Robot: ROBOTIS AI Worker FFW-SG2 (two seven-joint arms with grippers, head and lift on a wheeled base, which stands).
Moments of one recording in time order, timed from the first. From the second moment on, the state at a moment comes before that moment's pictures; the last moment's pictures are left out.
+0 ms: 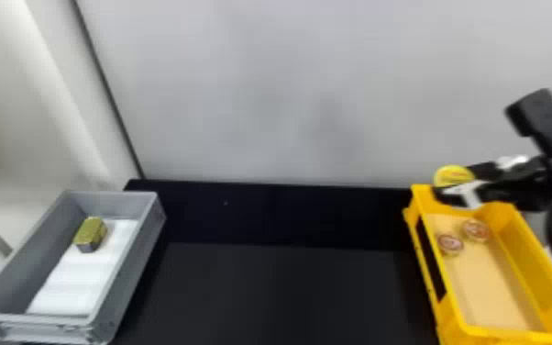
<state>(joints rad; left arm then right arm) -0.30 0.35 0.10 -2.36 -0.30 0.39 0.14 -0.27 -0.27 -0.01 -1.96 0.84 1.09 1.13</state>
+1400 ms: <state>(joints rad) -0.29 0.35 0.12 -2.36 -0.29 0.38 0.14 -0.18 -0.30 -0.32 -1.70 0.80 1.00 0.99</state>
